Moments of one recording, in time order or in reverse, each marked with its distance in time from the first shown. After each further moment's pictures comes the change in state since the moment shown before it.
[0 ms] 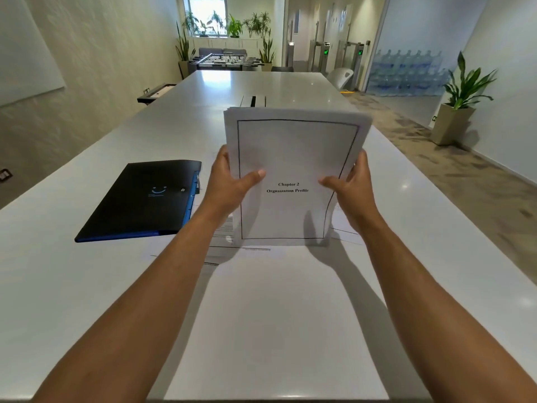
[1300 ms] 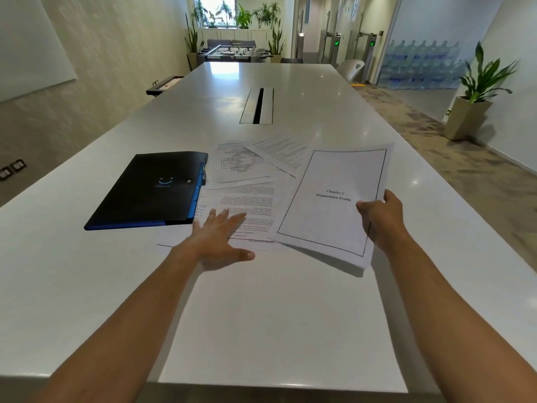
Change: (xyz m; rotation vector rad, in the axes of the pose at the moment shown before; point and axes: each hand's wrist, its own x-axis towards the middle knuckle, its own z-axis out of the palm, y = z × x) left_hand -0.052 -0.103 -0.053 1.157 -0.608 -0.311; right_hand -0.009 0.074 -0.051 0.199 0.304 0.545
